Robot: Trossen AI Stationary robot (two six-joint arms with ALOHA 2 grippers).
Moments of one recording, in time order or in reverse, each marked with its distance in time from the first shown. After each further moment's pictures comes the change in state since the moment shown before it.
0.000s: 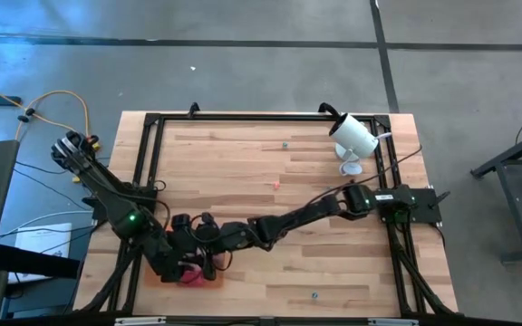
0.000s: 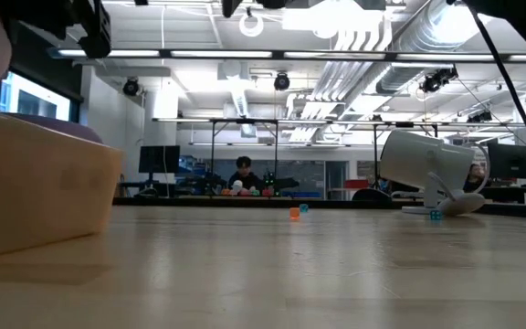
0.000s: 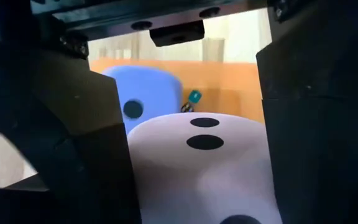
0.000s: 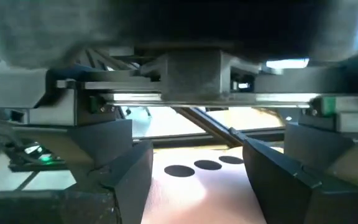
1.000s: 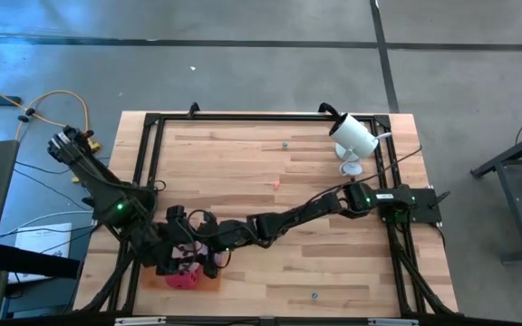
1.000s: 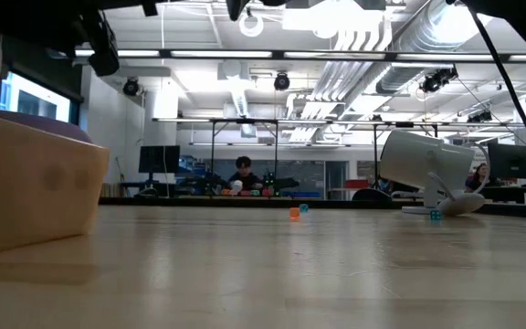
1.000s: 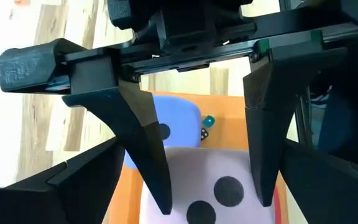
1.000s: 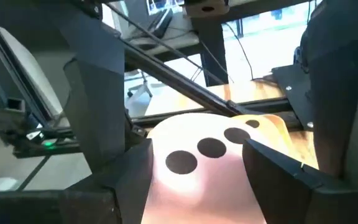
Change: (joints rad) left arm -0.001 -0.101 0.006 -0.030 -0.091 0.005; right arm -0.005 0.011 -0.004 -0.133 -0.033 0.062
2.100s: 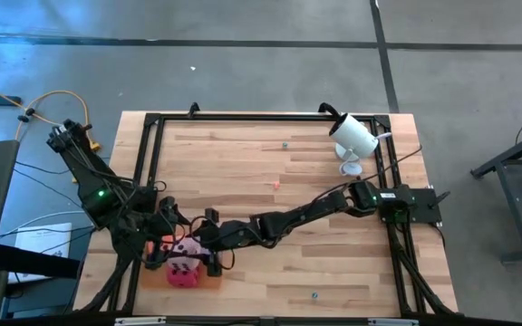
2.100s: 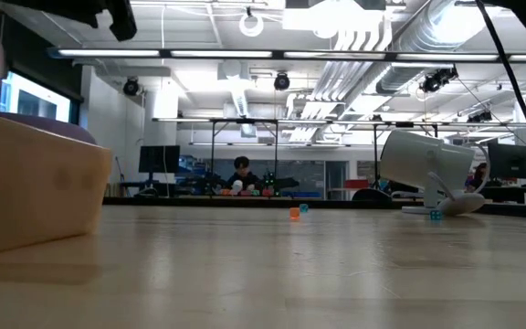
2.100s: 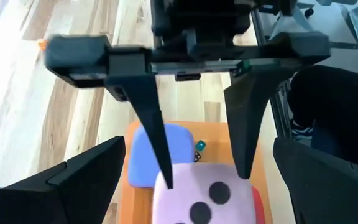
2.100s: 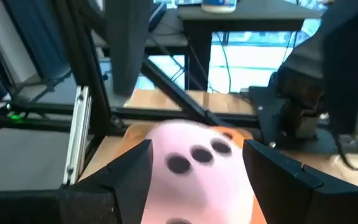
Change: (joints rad) left arm -0.078 -0.134 0.000 -0.013 -0.120 -0.011; right arm 0.010 -0.117 -0.007 -0.010 0.063 -0.203
